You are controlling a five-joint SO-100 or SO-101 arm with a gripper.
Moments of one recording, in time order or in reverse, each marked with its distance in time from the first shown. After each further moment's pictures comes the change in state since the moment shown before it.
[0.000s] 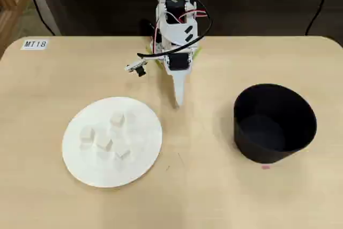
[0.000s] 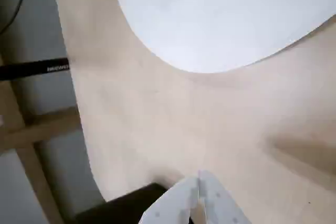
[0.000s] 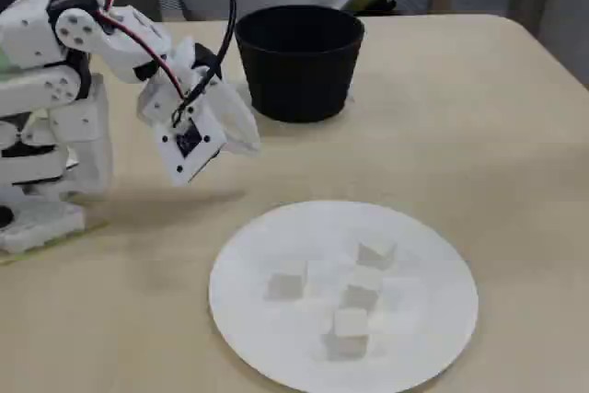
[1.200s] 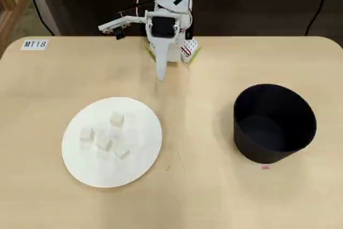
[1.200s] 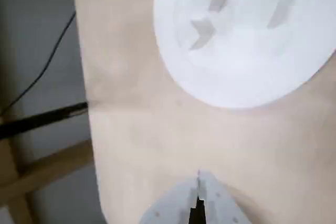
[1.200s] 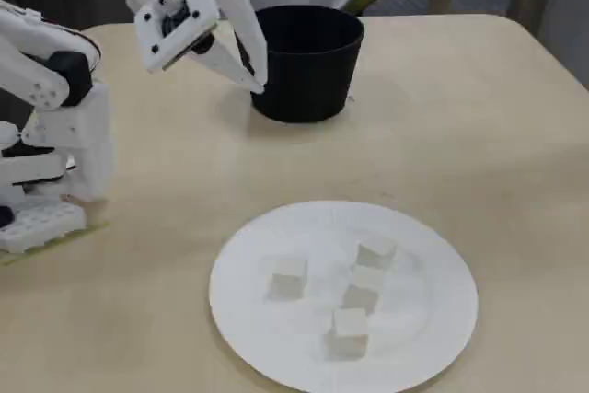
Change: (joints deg) arm 18.4 -48.8 -58.1 23.0 -9.2
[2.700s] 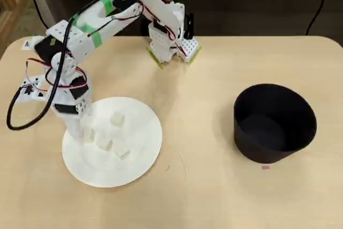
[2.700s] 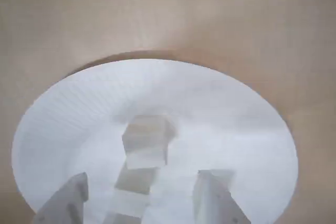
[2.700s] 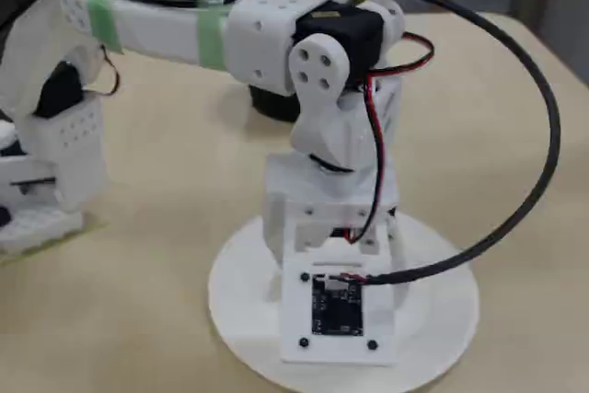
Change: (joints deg) arm 22.7 -81.6 -65.0 16.4 -20.8
